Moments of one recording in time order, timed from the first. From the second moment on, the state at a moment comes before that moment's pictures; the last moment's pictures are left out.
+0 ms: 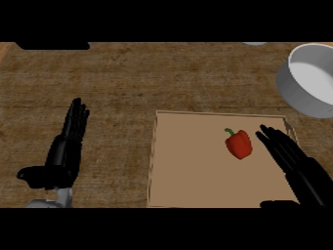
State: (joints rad) left arm -0.02 0.19 -0.21 -1.57 0.15 0.30 -0.14; right arm 0.19 -0.36 0.20 -1.88 0.82 0.02 -0.08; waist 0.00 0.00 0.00
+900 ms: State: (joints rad) left arm -0.01 0.13 -0.13 -1.57 0.09 0.24 -0.13; right arm 0.03 -0.24 0.18 -1.61 0.97 0.05 -0.06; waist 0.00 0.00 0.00
